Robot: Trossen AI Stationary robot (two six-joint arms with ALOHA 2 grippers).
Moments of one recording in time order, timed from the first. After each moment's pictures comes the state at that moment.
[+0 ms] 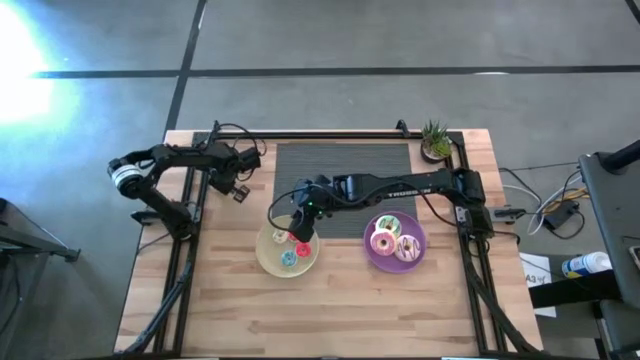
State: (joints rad) left arm 0.71 1.50 0.73 -0.95 -0.36 -0.42; right arm 0.02 2.04 1.81 -0.61 0.13 0.46
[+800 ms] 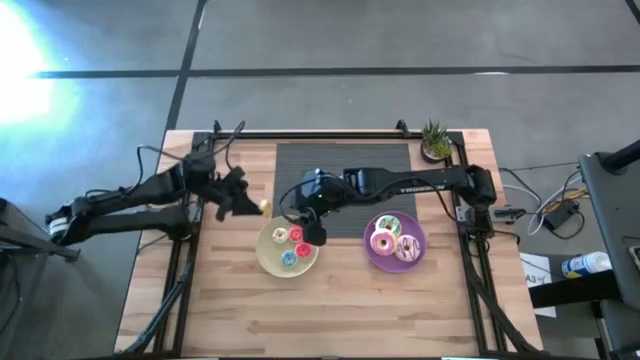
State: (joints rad) left arm 0.40 0.64 0.50 -0.17 0.72 -0.65; right arm 0.02 1.95 1.81 -0.56 -0.04 0.02
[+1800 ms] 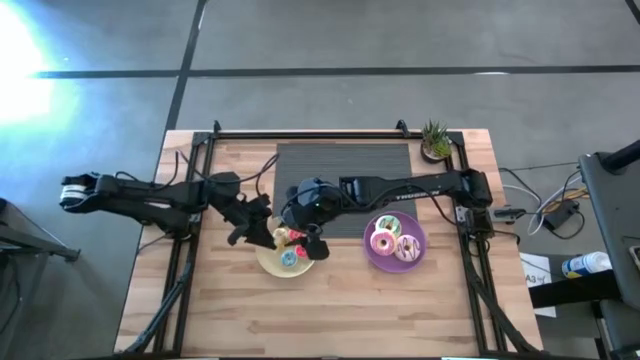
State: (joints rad) left arm 0.07 0.95 0.53 0.18 0.72 -0.81; right arm 0.06 1.99 1.81 -0.43 -0.24 -0.15
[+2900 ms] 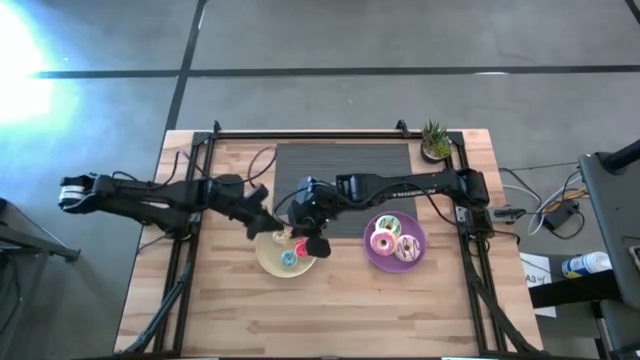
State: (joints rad) left arm 0.07 0.93 0.55 -0.03 0.32 -0.79; right arm 0.05 2.01 1.81 -0.56 -0.29 0.03
